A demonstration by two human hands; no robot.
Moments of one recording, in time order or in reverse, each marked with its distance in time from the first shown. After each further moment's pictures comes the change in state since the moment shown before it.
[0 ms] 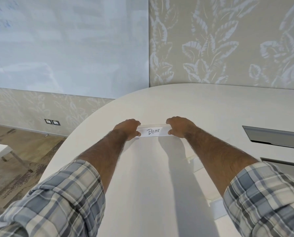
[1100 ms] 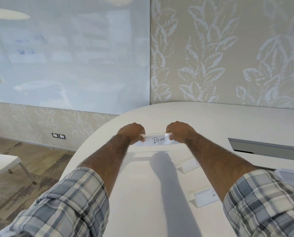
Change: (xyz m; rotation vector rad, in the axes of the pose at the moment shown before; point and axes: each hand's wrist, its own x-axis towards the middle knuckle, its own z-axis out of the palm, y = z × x) left_hand -0.089 0.045 -0.075 -0.016 0.129 0.048; right_hand -0.092 -0.021 -0.082 0.000 0.114 -0.011
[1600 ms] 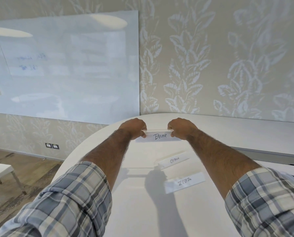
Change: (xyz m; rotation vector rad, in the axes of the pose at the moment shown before) left_hand -0.074 0.125 -0.074 0.031 0.090 0.083; right_hand -0.132 0.053 -0.095 -0.056 0.115 0.043
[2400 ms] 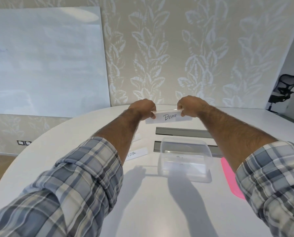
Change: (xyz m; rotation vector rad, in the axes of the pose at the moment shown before) left_hand -0.039 0.307 -0.023 -0.020 0.057 0.184; right_hand -0.209 0.218 -0.091 -0.078 0.030 0.167
